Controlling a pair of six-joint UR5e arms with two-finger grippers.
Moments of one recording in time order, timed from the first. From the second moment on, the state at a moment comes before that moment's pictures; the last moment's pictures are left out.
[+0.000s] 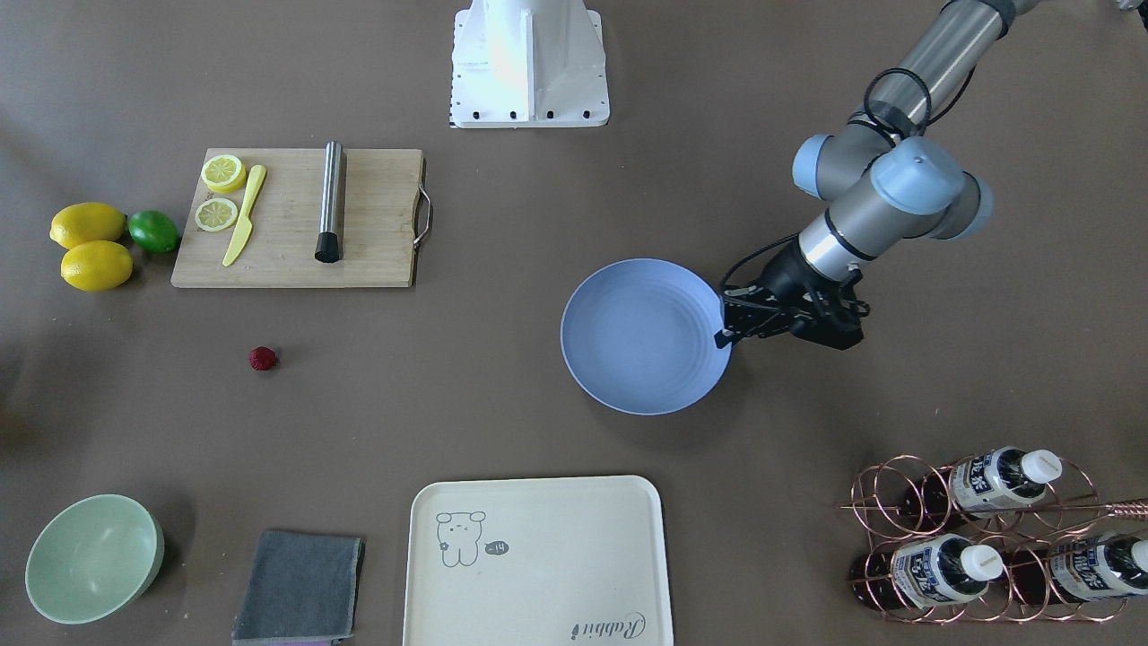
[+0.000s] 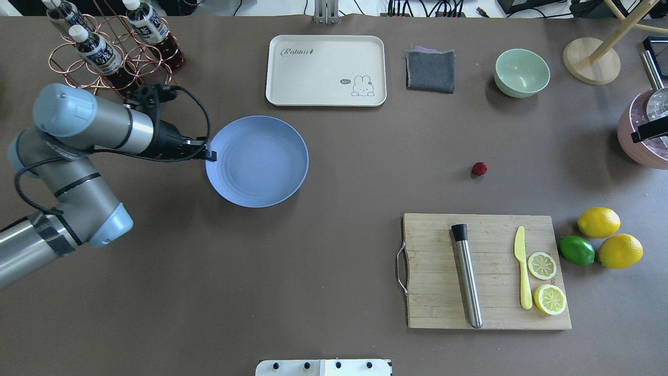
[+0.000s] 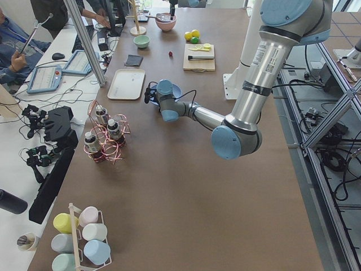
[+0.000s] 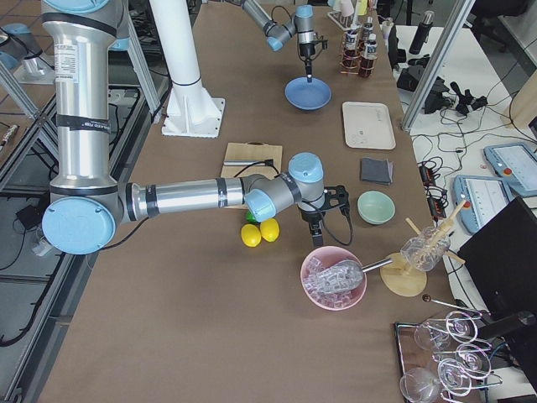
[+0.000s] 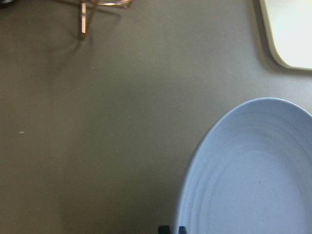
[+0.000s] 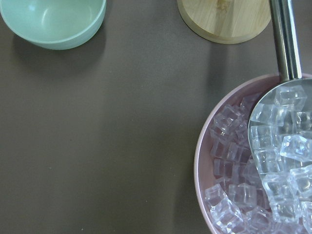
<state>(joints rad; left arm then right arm) -0.72 -2.01 -1.44 -2.47 -2.05 -1.24 1.27 -1.61 1.70 -1.15 2.19 0.42</state>
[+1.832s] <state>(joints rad) -0.91 -1.81 -1.68 -2.21 -2.12 -0.87 1.07 -1.43 1.70 -1.16 2.14 0.83</state>
